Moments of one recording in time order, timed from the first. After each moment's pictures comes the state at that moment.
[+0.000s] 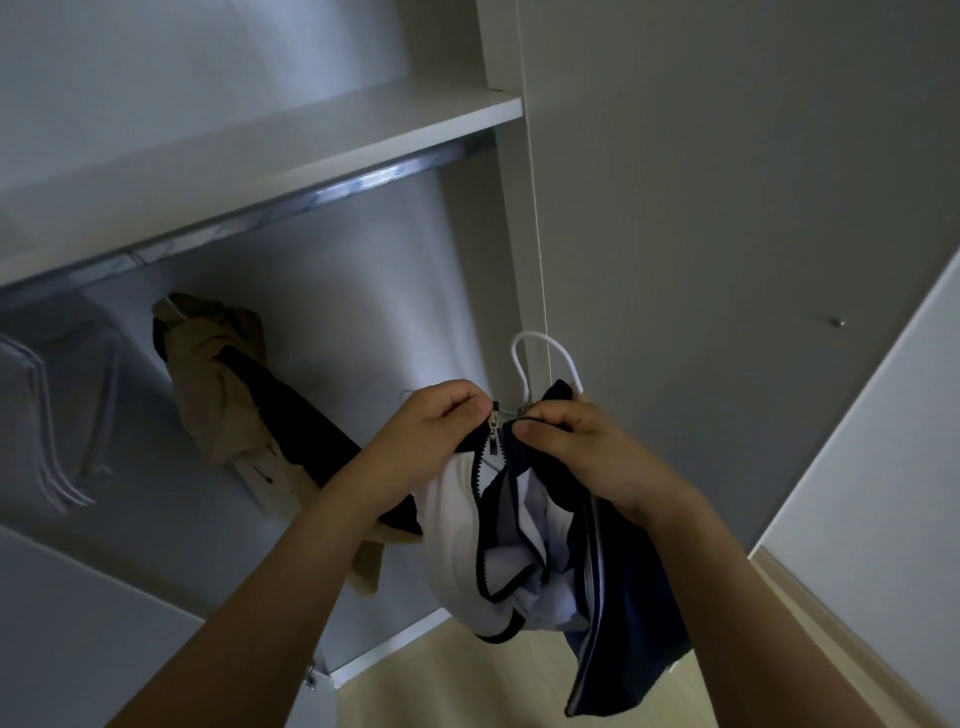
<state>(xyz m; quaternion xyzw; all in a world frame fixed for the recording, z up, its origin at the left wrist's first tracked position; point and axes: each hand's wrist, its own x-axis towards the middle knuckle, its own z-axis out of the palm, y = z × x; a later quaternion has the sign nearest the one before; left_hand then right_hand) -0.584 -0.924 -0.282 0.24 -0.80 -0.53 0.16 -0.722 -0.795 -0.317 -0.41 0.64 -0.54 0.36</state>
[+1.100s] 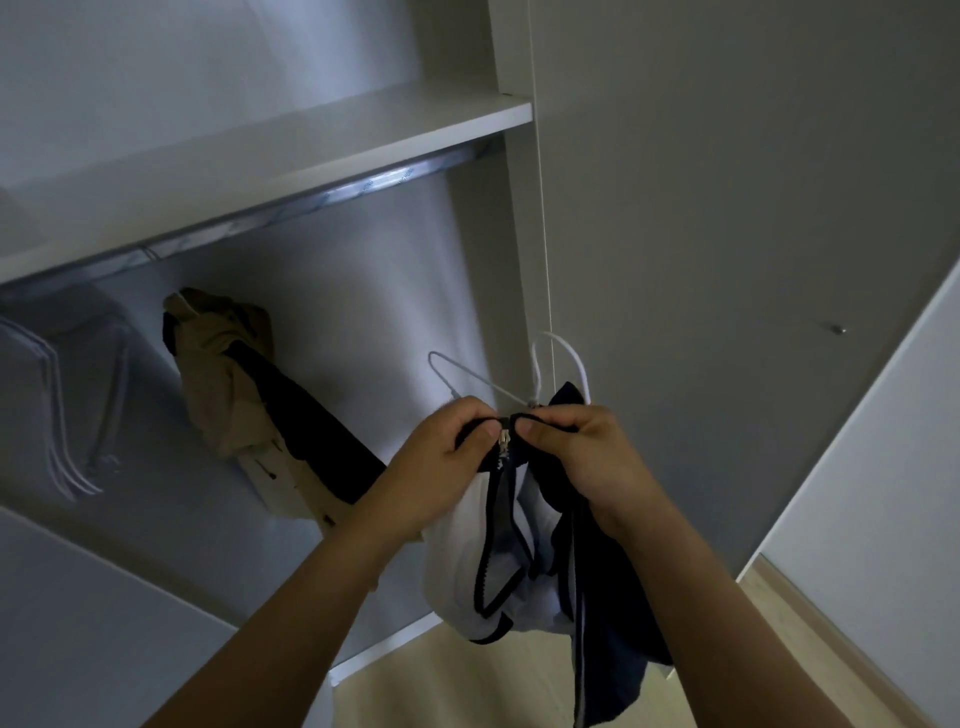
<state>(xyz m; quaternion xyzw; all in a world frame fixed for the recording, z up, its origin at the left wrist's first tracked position) -0.573 -0.906 -0.300 0.24 -0.86 -0.40 0.19 -0.707 -0.798 -0.326 -0.30 0.59 -0.66 0.36</state>
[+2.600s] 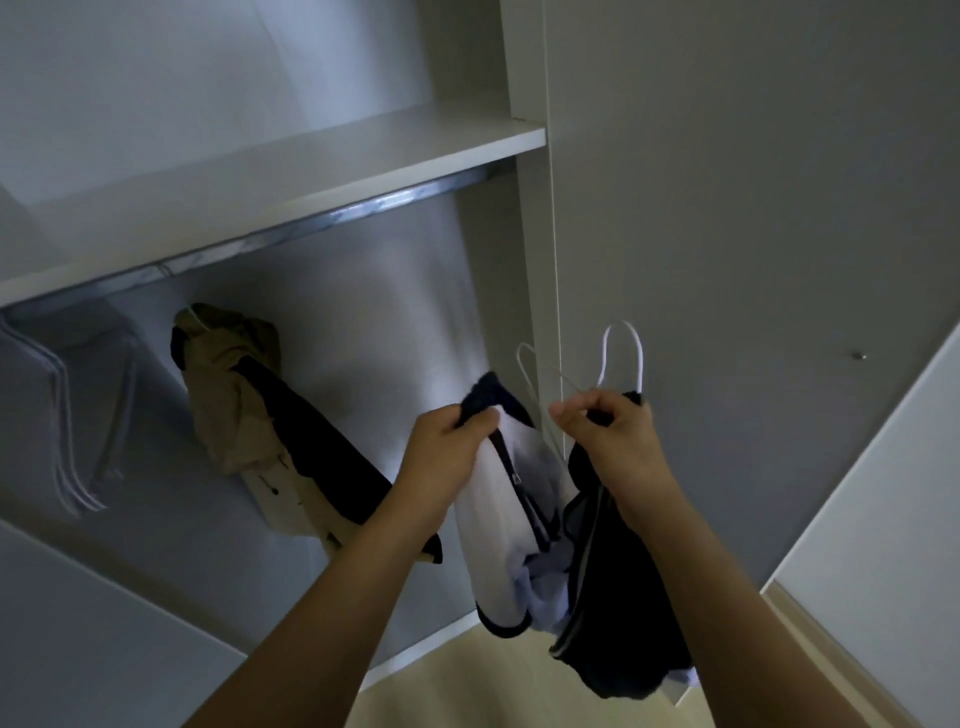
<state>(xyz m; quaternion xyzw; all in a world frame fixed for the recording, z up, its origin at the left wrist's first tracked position) -0.595 -0.926 -0.301 0.41 -0.69 -0.54 0.25 -0.733 -0.817 -0.331 -0.24 0.69 -0.65 0.24</state>
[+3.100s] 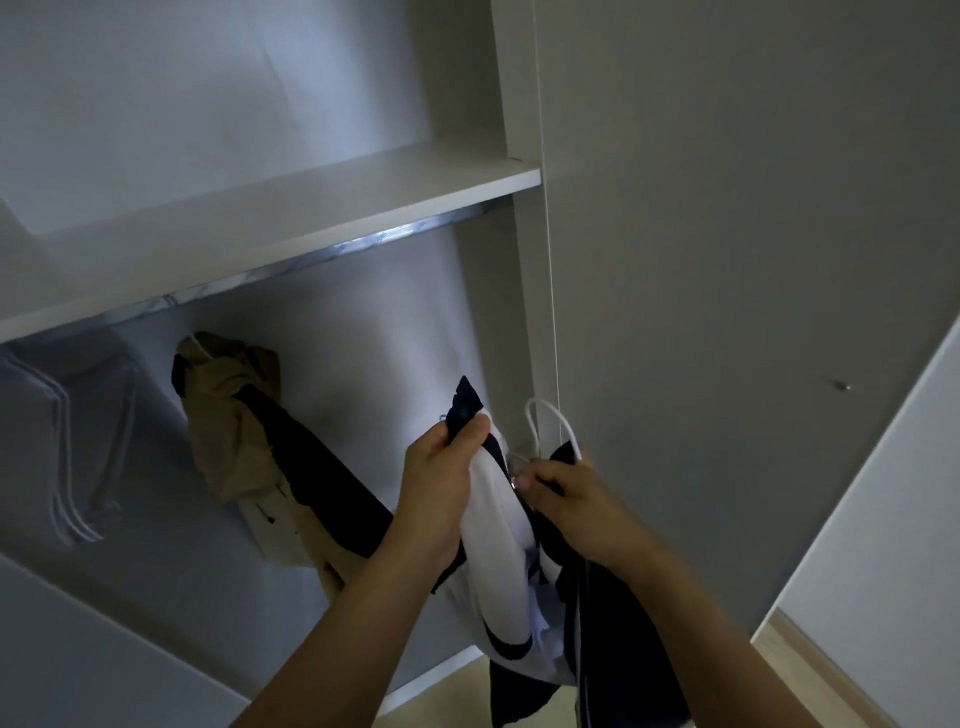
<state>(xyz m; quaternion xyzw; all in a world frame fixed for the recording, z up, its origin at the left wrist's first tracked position) -0.595 -0.903 -0.280 0.40 -0.55 -0.66 0.33 -0.719 -0.820 -0.354 -0.45 0.70 -0.48 0.29</state>
